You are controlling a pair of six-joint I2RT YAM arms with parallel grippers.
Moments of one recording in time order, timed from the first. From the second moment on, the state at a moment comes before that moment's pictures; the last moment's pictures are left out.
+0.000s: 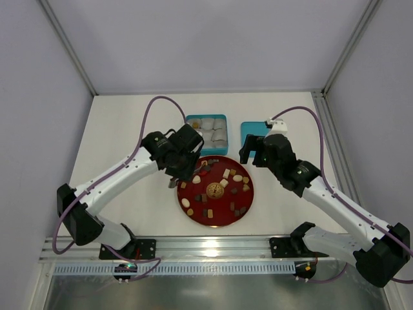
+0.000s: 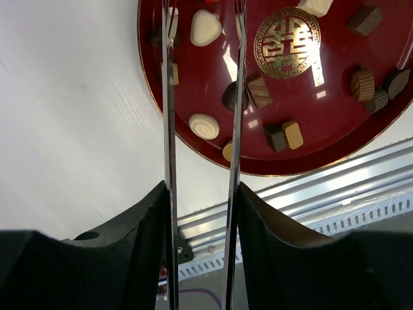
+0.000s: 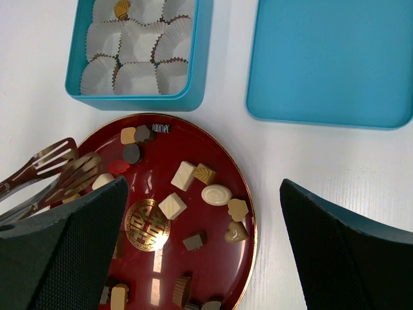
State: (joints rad) left arm -0.83 1.45 1.43 -1.17 -0.14 -0.43; right arm 0.61 1.03 0.85 -0.36 0.29 0.49
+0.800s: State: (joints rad) left arm -0.85 1.56 1.42 -1.12 -0.11 -0.41; right arm 0.61 1.03 0.84 -0.37 0.29 0.50
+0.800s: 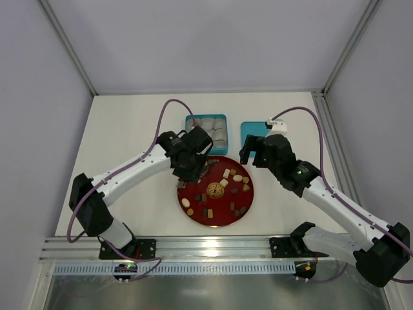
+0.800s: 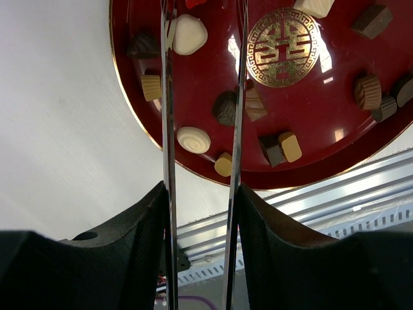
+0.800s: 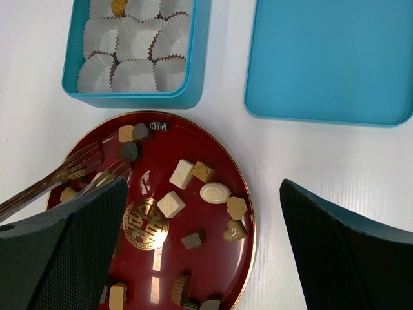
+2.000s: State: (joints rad) left arm -0.85 1.59 1.39 -1.09 -0.11 -0.40; right arm 0.61 1.01 0.84 -0.37 0.30 0.50
